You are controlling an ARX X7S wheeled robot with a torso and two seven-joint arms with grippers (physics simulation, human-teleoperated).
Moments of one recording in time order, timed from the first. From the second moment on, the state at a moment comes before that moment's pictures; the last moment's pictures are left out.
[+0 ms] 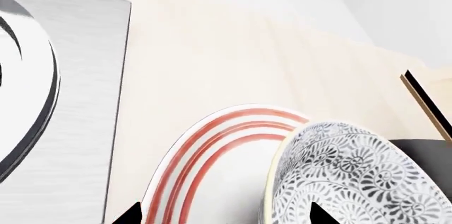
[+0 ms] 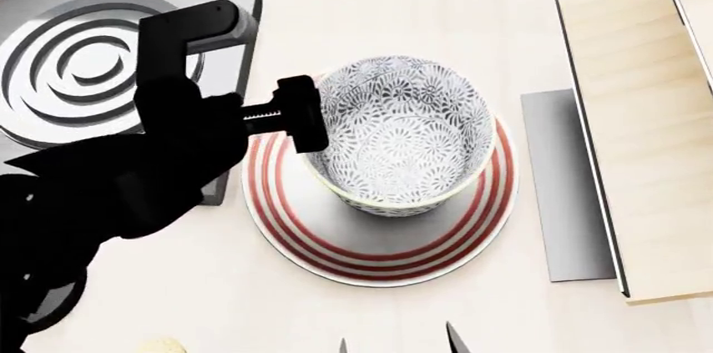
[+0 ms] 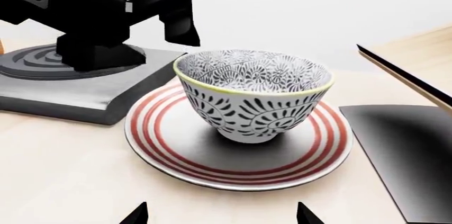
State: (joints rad) left arm -1.18 -0.11 0.54 -0.61 -1.06 -0.65 -0.35; right arm 0.02 0.38 -0.55 -0.23 0.18 -0.08 0.43
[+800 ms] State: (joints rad) left arm -1.13 -0.35 0.48 -0.04 -1.21 -0.83 -0.65; right arm 0.02 0.39 -0.56 -0.24 0.18 -0.08 0.44
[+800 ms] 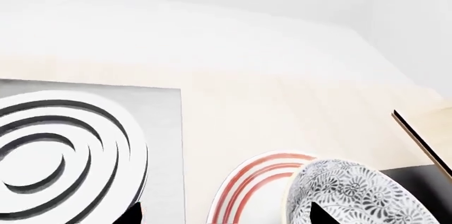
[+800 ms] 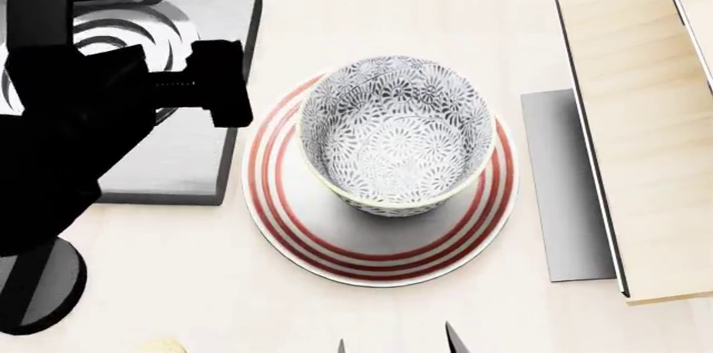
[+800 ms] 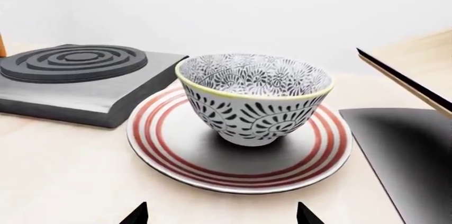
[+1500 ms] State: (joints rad) left arm -0.98 -0.66 0.31 0.44 -1.36 -0.89 -0.88; right arm 0.00 0.45 -0.53 -0.41 0.14 0.01 0.50
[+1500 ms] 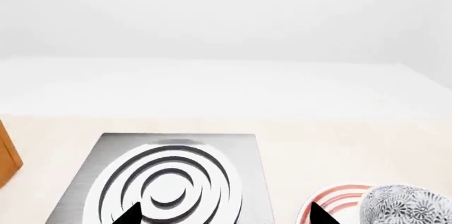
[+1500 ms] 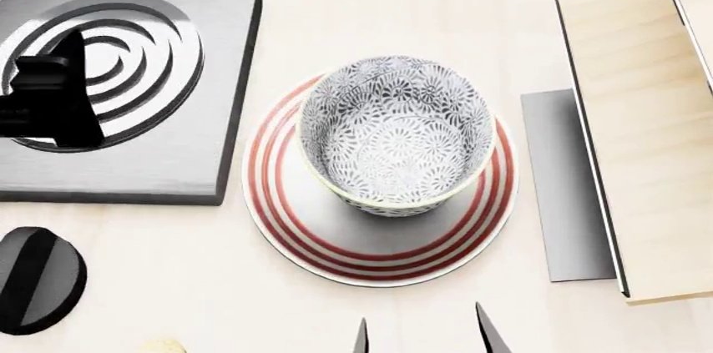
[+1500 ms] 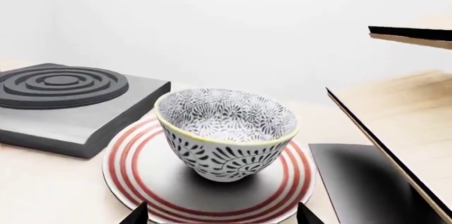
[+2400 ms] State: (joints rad) left arm -0.50 -0.91 0.08 0.92 -1.30 -0.66 -0.95; right arm -0.07 0.61 -0.38 -0.95 0.05 0.31 0.65
